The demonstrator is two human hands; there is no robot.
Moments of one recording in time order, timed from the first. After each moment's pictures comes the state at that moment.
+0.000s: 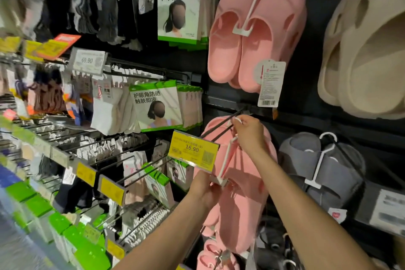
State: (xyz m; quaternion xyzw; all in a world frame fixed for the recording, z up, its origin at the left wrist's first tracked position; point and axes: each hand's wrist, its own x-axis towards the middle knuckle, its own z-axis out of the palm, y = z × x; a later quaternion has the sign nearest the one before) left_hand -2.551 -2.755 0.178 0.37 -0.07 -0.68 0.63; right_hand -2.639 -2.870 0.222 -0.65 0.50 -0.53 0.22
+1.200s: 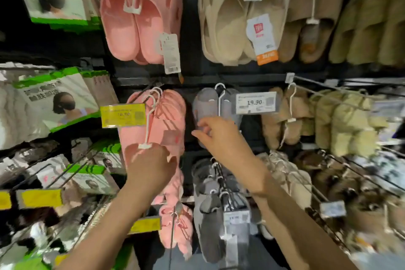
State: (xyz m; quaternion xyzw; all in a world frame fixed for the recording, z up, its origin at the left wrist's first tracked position) left_hand -2.535 -2.644 0.196 0.59 -0.78 -0.06 0.18; right_hand -2.693 -2.612 0.230 -0.68 0.64 -0.36 0.01
